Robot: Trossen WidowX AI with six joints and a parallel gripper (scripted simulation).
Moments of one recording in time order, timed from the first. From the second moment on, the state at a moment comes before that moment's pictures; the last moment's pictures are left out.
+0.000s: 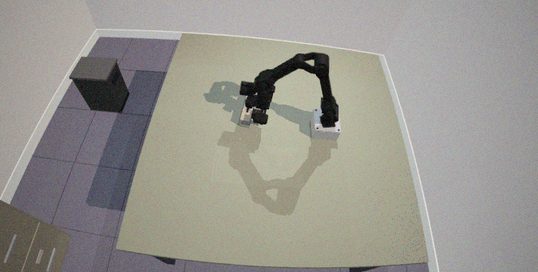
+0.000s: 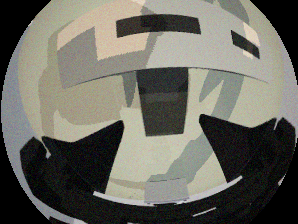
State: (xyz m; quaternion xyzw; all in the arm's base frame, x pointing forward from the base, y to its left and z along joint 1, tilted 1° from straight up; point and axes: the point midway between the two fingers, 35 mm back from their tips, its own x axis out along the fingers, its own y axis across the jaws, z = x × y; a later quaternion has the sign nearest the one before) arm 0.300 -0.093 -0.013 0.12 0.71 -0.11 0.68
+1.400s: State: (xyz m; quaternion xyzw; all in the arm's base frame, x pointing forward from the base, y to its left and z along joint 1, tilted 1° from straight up) arm 0.276 -0.084 0.015 0.12 0.62 -0.17 0.75
